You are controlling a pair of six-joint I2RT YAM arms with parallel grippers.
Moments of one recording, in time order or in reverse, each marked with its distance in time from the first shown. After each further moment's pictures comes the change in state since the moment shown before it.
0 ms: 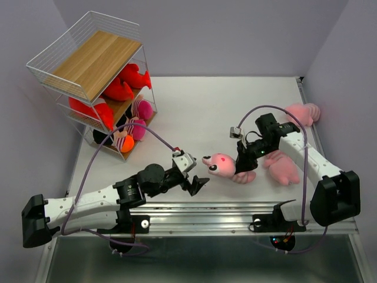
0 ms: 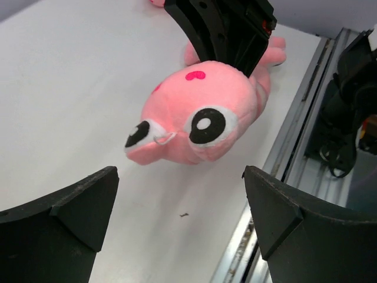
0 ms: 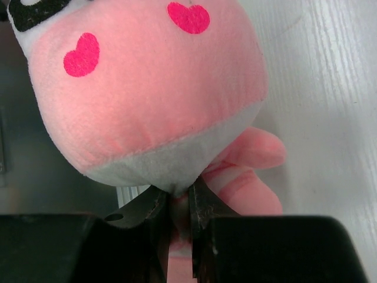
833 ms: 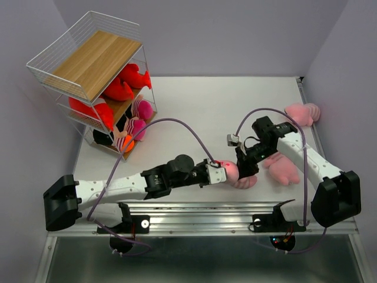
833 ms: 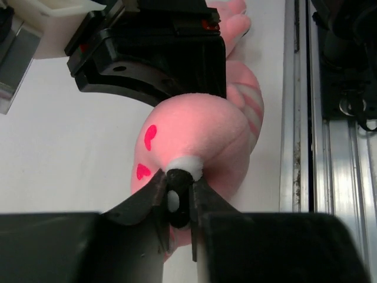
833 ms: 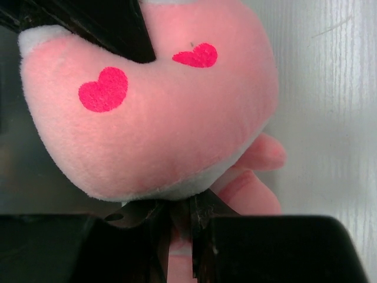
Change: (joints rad) left arm -0.017 0.368 0.214 0.038 0.229 0.473; right arm 0.060 -0.008 0.012 -0.132 0.007 -0.179
